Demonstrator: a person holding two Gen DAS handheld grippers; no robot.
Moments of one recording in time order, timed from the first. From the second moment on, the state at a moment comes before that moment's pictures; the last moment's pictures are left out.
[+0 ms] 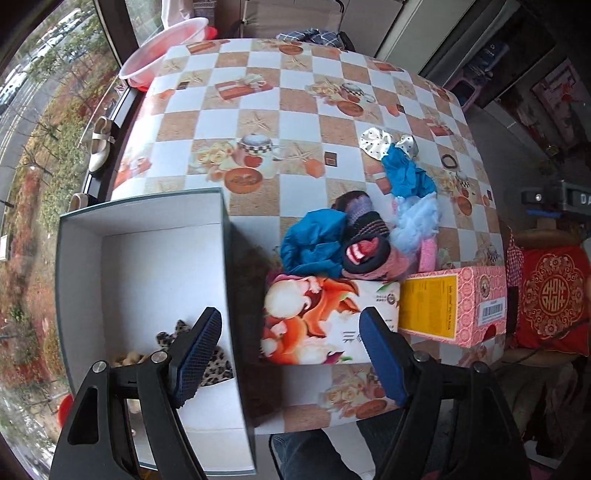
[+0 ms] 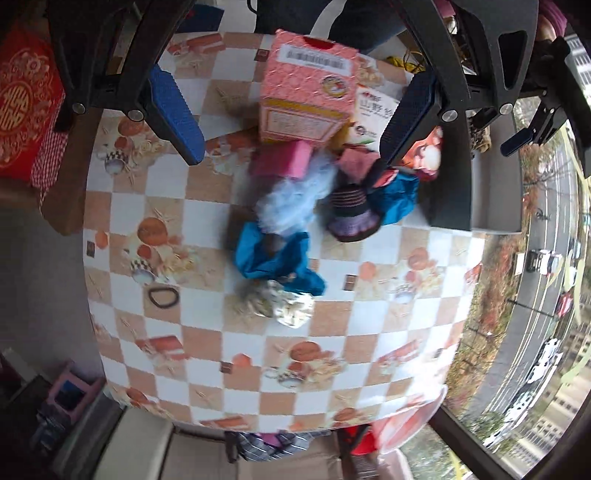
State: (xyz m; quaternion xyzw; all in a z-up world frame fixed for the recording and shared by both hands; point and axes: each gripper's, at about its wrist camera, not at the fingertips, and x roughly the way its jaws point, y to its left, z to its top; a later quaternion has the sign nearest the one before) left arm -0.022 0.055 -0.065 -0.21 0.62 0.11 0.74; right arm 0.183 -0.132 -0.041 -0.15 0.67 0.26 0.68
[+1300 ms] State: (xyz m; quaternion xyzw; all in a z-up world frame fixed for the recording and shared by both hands) left arm 0.207 0.032 -0.163 -0.11 0.67 0.06 0.73; right arm 0.297 -0.219 -0.201 -0.05 0.72 0.18 0.67
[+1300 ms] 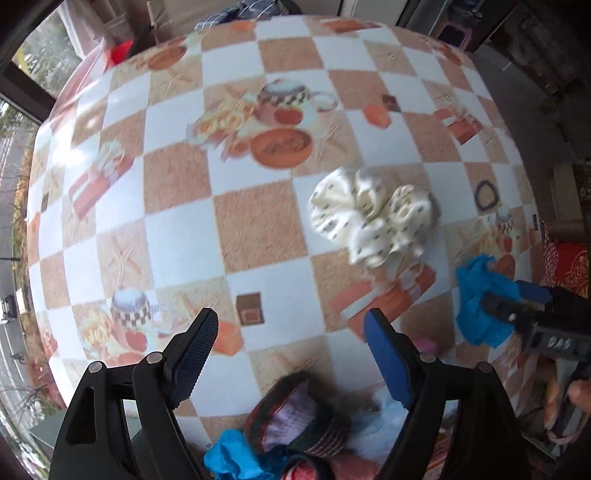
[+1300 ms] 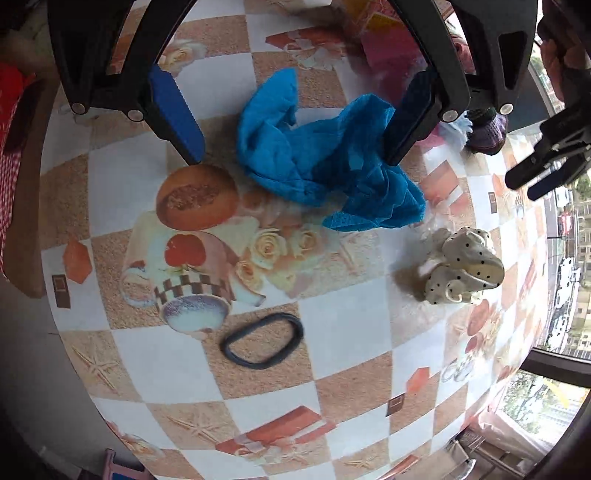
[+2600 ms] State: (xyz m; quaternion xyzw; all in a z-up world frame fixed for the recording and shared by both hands) left arm 0.225 0.009 -0.110 -0.10 0.61 0.09 0.78; right arm 0.257 -0.184 -0.127 -0.09 0.64 0.29 0.71
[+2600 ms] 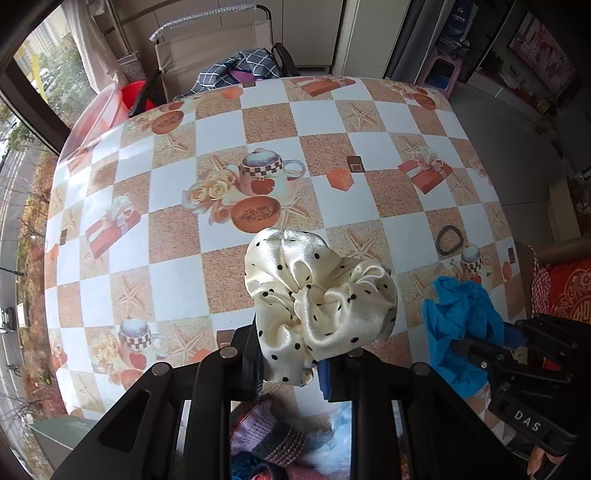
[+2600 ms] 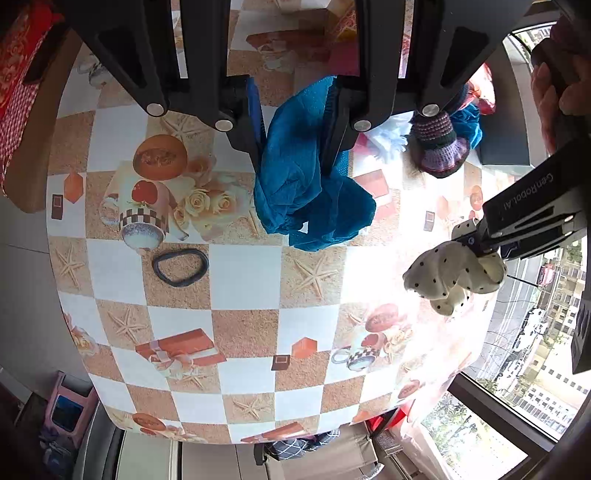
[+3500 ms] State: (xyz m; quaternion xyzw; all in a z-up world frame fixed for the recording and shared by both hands) left arm 0.051 -0.004 -0.011 -0.11 0.55 0.10 0.82; right arm 0.153 -0.174 -0.004 -0.10 0.58 0.31 0.74
